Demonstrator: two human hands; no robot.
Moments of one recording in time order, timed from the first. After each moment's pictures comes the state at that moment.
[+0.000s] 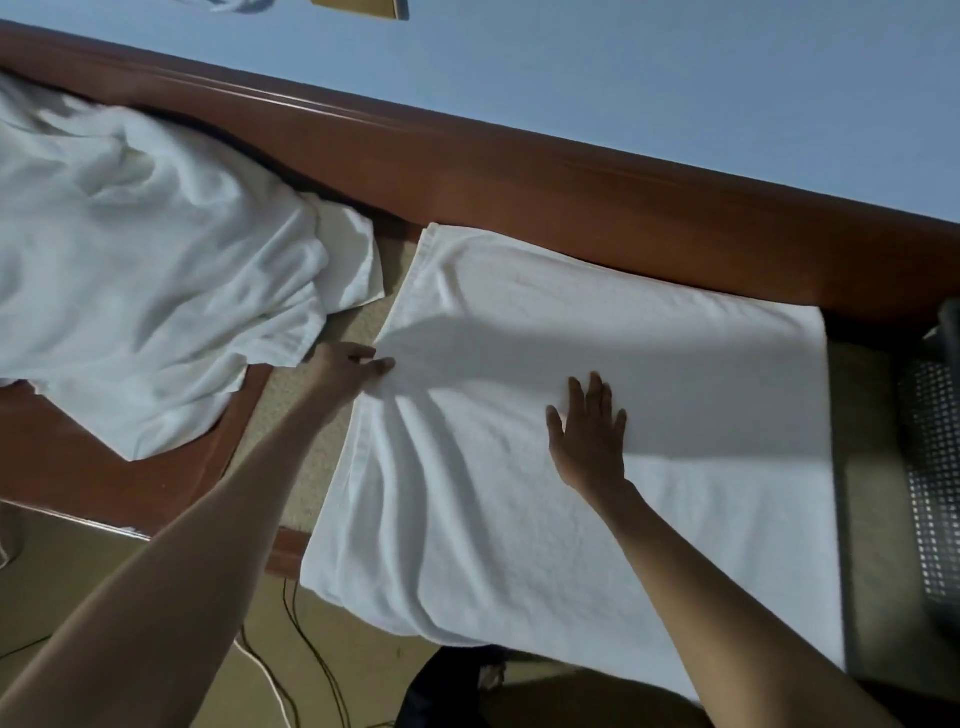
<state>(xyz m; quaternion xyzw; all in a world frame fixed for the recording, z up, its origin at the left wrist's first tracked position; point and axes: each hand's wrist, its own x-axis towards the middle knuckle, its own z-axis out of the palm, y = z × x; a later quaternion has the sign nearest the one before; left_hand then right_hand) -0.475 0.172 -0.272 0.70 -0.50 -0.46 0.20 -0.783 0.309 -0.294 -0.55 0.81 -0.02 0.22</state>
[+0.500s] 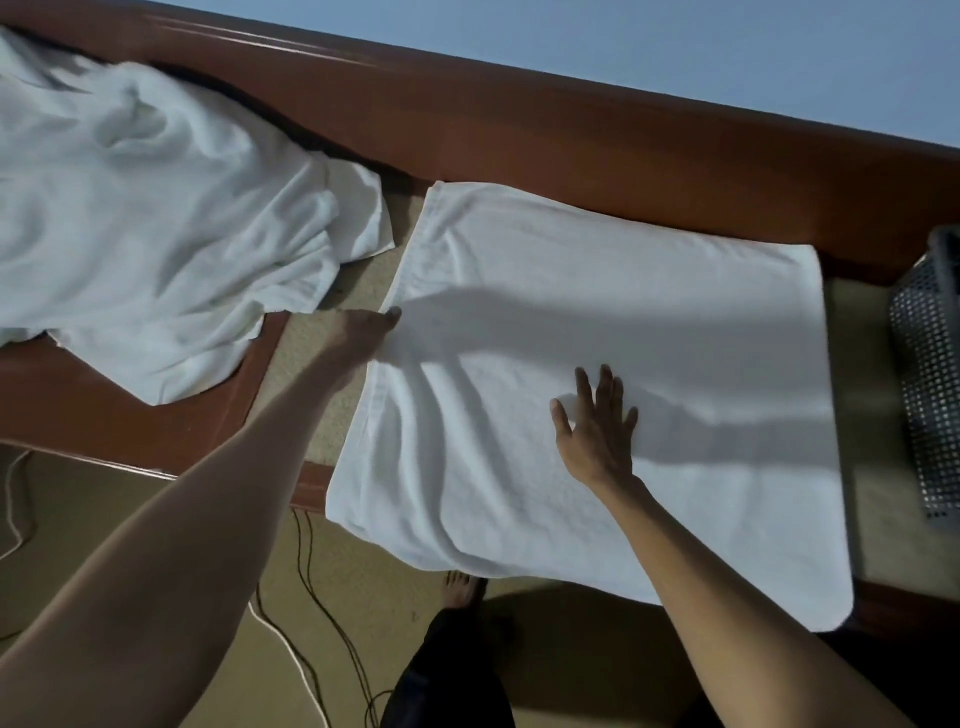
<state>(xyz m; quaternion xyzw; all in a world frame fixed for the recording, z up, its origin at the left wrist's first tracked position) -0.474 0.205 -0.265 0.70 -0.46 -0.50 0.21 -0.754 0.395 -0.307 -0.52 0.82 -0.04 0.23</state>
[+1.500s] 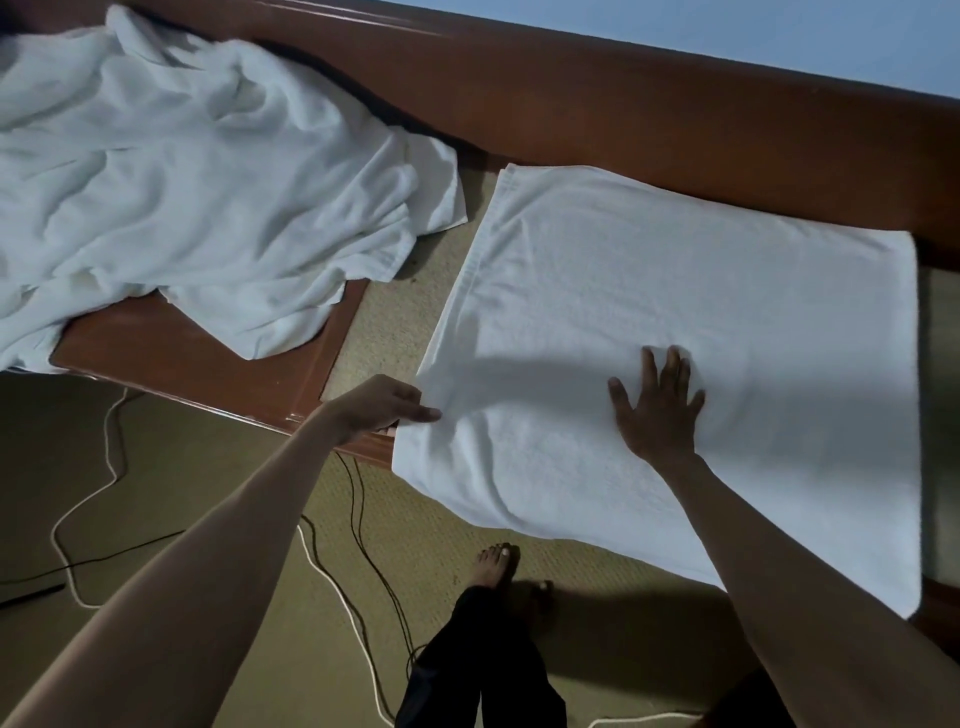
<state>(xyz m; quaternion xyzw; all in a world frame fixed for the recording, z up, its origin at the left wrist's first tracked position) -0.370 0.312 -0.255 0.57 -0.51 -0.64 -0.02 -0.753 0.397 -0.315 -0.53 0.82 -0.05 0.20</state>
